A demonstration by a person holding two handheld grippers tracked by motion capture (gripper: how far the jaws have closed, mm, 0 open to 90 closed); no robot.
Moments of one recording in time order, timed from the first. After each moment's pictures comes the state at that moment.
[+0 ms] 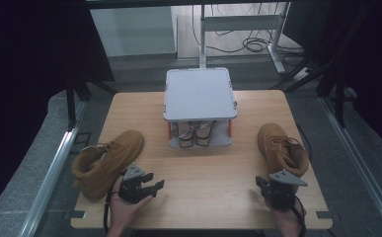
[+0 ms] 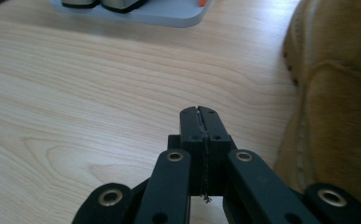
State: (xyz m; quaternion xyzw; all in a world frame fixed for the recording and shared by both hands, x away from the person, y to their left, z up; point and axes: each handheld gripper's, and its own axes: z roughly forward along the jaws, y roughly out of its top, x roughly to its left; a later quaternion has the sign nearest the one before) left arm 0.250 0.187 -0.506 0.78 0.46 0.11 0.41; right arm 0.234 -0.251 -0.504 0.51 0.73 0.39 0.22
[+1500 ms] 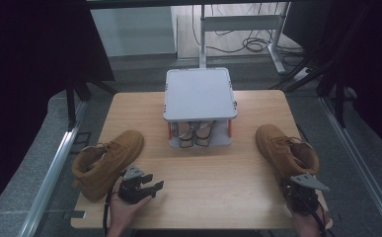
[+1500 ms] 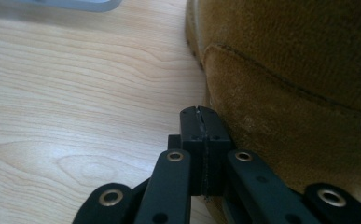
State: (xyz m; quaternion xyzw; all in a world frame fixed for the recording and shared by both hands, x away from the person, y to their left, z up) left arm 0.251 0.189 -0.512 0.78 0.47 0.10 0.40; right arm 0.222 -0.299 -0.502 0.56 0.71 0.33 0.28
